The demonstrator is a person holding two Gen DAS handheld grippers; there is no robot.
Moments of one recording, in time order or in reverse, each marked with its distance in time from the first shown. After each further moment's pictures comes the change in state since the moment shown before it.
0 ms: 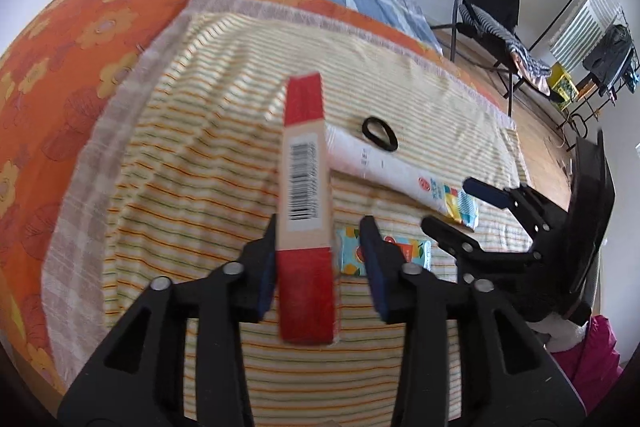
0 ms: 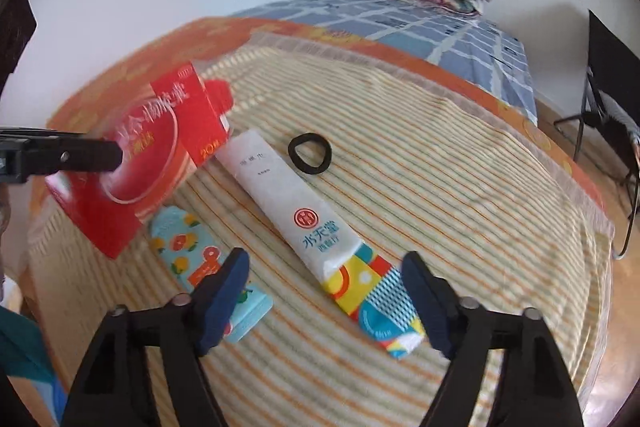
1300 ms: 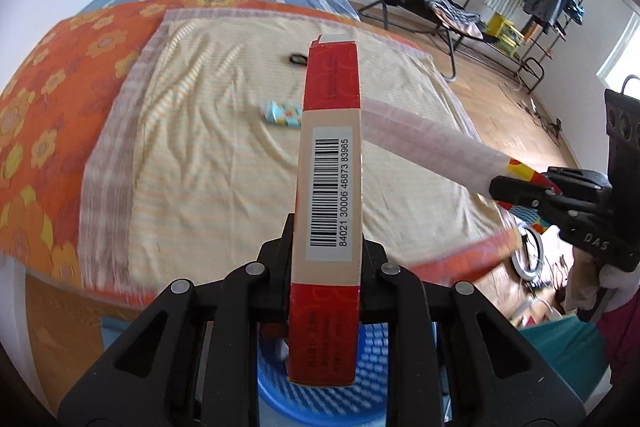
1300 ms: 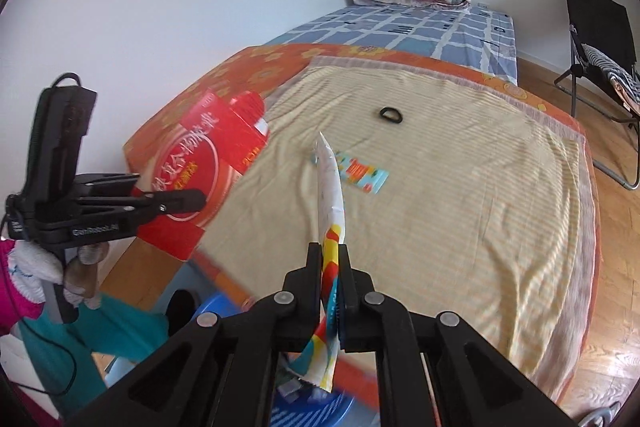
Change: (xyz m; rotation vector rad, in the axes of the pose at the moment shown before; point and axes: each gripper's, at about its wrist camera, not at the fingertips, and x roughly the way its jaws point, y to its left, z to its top) left arm -0.142 -0.033 -0.146 0.212 -0.015 -0.091; right arm -0.210 0.067 -0.105 0.171 -0.046 0.174
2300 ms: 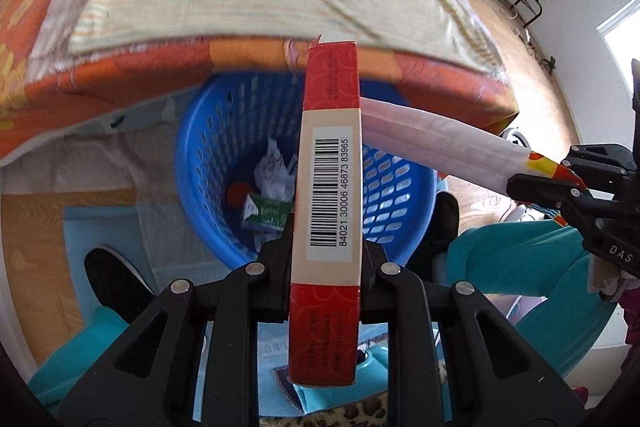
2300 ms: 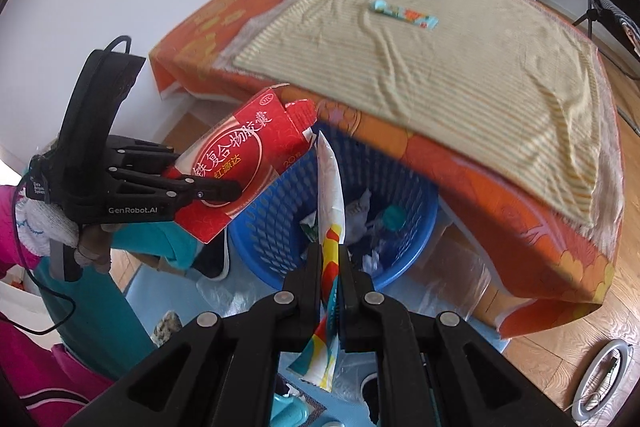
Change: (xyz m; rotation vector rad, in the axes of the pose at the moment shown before) left arm 0.023 -0.021 -0.151 -0.011 0.320 -0.044; right arm -0.007 0.066 -0.148 -0.012 0.275 0.027
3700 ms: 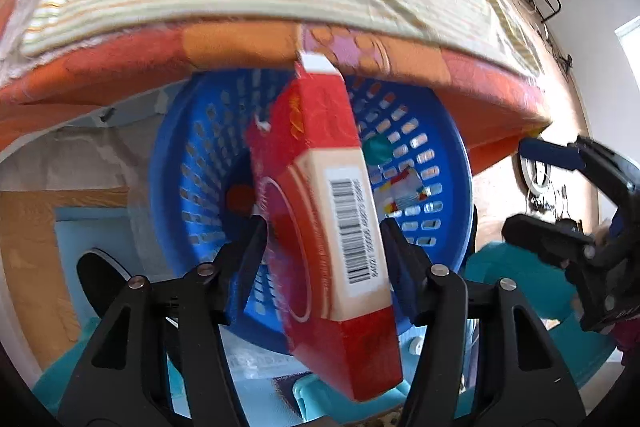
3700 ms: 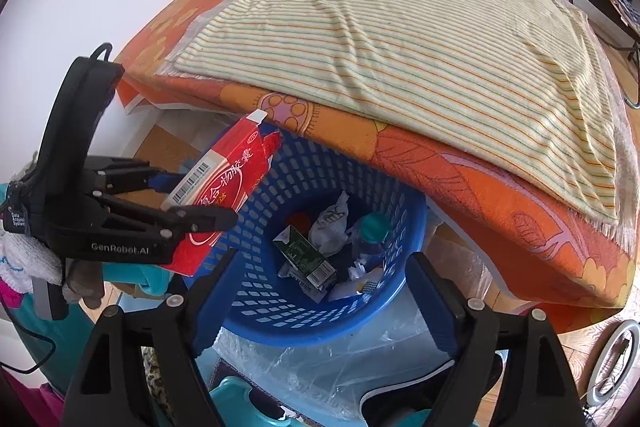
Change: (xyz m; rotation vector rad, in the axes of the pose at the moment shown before) left arm 0.054 0.004 0.028 -0.029 0.071 0.023; right arm 0.050 -0.030 0.020 0.109 -0.006 -0.049
